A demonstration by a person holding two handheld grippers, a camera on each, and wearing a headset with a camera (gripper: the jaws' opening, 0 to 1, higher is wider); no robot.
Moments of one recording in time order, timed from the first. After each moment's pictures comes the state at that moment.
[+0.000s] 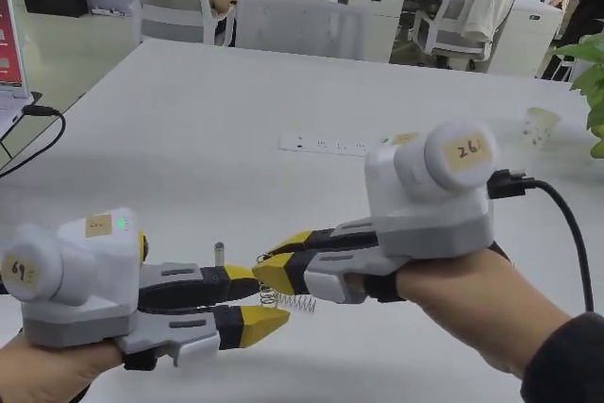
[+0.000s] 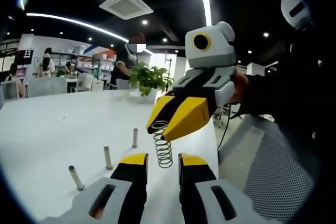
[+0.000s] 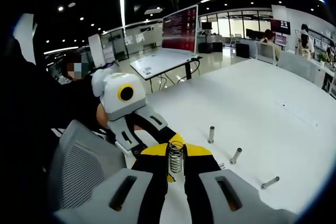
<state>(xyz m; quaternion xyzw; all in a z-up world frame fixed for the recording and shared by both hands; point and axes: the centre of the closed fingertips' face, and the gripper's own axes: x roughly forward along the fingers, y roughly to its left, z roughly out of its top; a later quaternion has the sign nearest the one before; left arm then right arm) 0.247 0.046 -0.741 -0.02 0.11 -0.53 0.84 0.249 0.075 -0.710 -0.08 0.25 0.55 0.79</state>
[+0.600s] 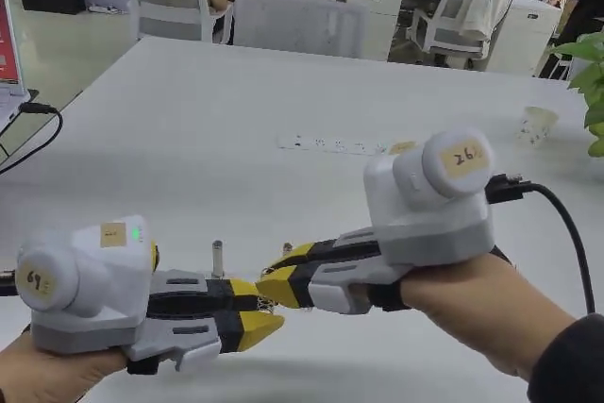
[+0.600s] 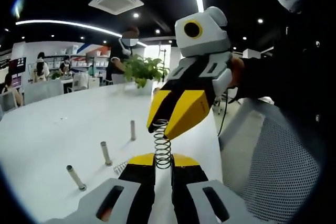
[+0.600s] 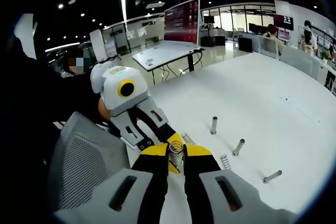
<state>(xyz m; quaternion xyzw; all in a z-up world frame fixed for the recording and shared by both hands) 0.239 0.038 -0.758 0.05 0.13 -0.55 0.82 0.240 0.067 -0.725 -0.10 0.28 0.56 0.77</state>
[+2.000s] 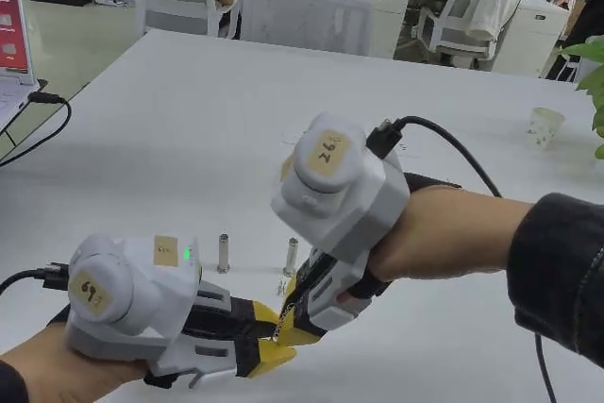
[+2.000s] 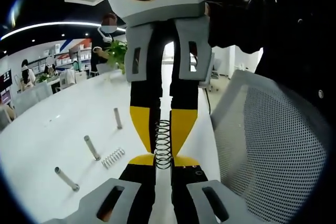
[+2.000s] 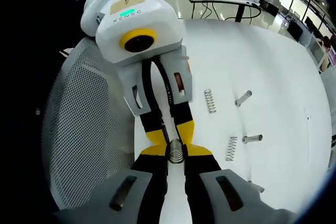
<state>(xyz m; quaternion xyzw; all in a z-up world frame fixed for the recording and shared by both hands) 0.223 0.028 -0.781 0.13 0.15 -0.58 0.79 0.214 0.056 -0.773 -0.36 0.40 0.61 0.58</state>
